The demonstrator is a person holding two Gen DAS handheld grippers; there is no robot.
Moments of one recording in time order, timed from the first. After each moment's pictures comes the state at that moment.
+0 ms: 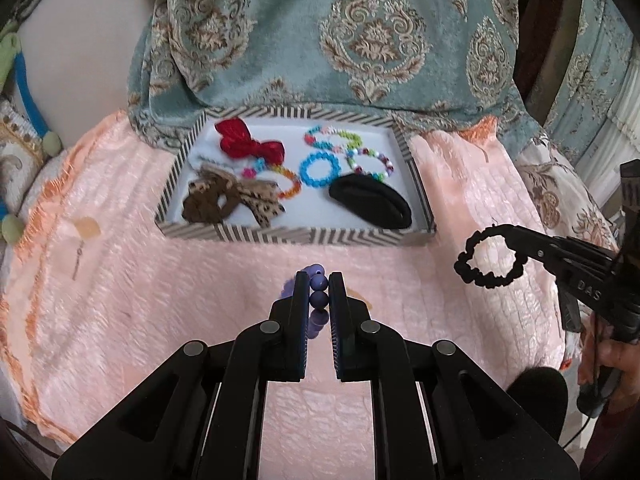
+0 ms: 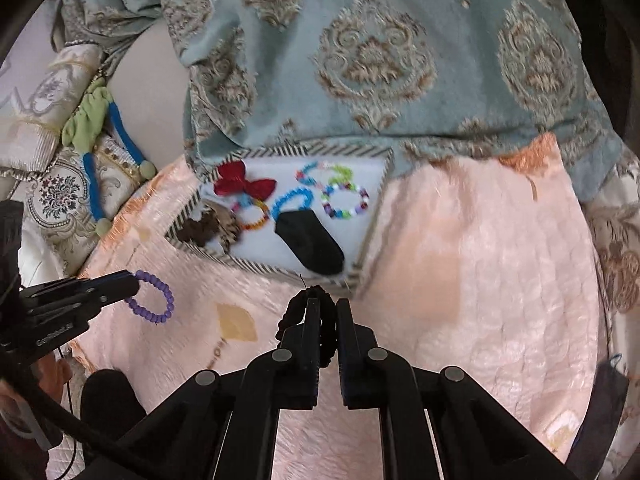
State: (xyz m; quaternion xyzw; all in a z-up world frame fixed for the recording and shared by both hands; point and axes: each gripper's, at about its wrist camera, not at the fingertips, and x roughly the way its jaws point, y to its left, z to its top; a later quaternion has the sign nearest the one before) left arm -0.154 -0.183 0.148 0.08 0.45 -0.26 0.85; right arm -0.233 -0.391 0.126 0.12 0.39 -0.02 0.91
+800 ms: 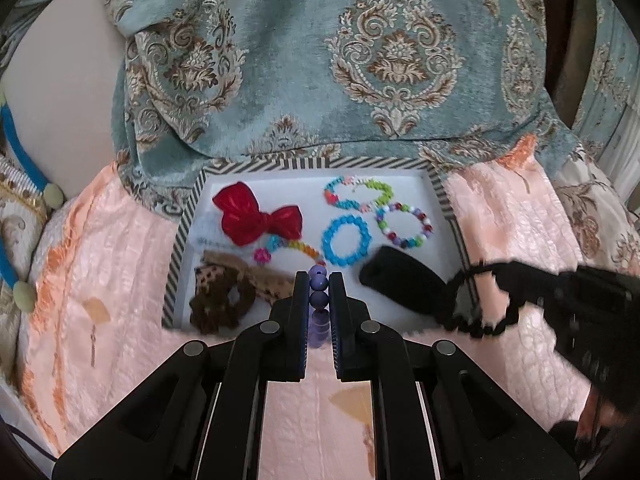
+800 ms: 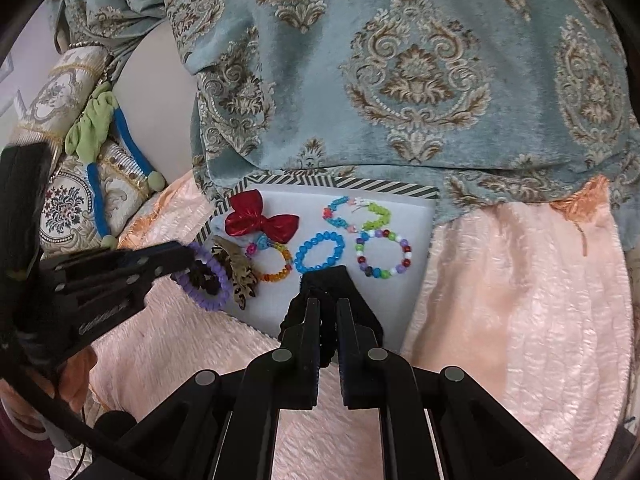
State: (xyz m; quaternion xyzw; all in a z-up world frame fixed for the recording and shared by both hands) left arm -0.058 -0.240 0.153 0.13 0.43 -0.23 0.86; right arm -0.142 -0.378 0.134 0.13 0.39 0.01 0.91
